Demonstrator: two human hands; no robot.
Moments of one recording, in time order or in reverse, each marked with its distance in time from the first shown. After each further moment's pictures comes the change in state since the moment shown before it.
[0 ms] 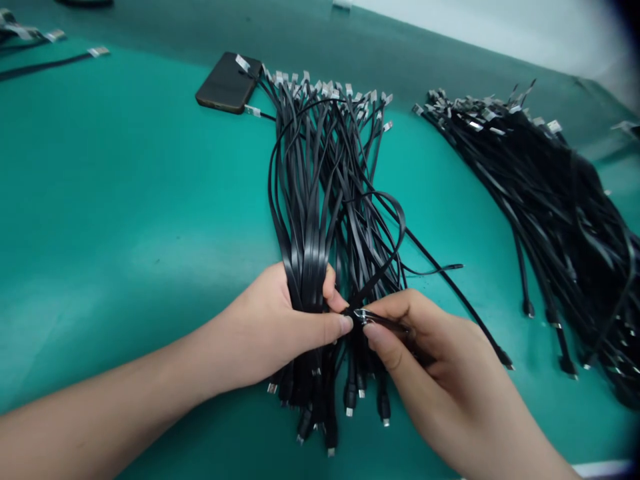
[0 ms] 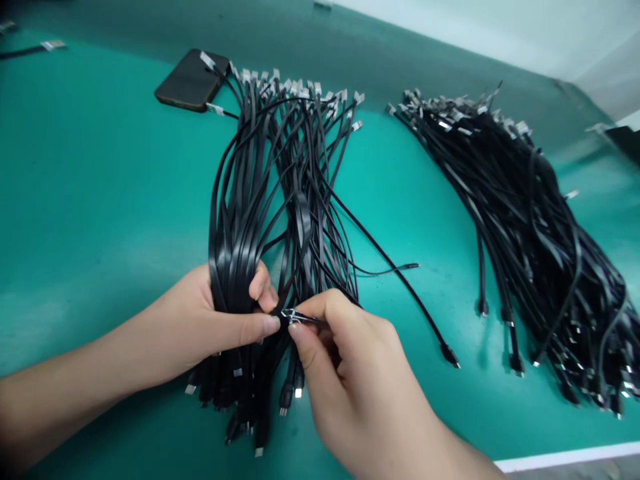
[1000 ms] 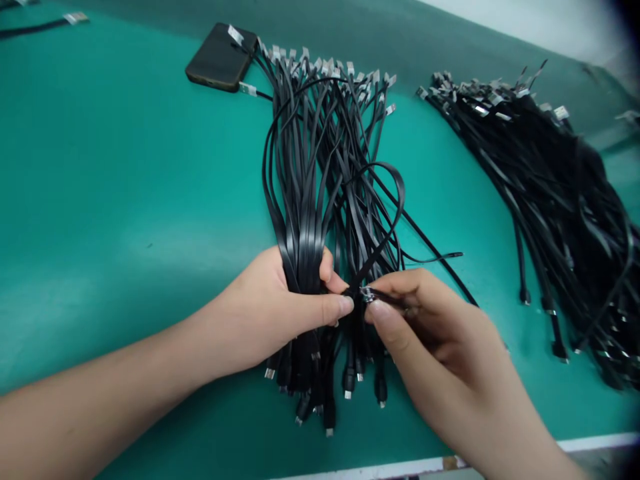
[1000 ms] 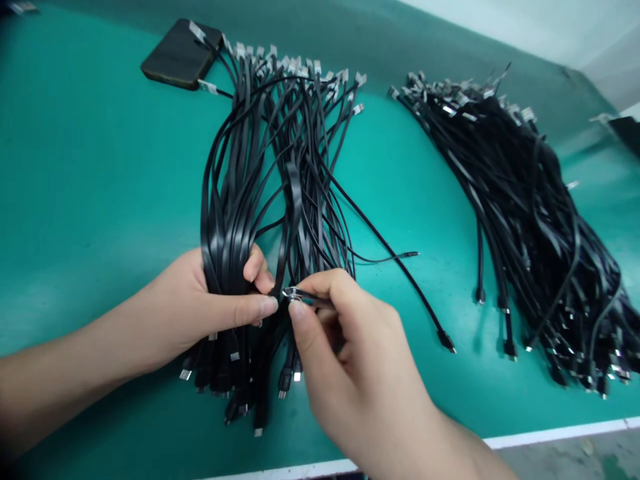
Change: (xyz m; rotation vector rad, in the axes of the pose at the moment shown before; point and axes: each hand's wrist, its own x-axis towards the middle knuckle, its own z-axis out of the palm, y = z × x) left_hand 0.001 0.000 0.000 -0.012 0.020 0.021; right_hand -0.003 -0.005 -0.001 -0.015 0.099 0.029
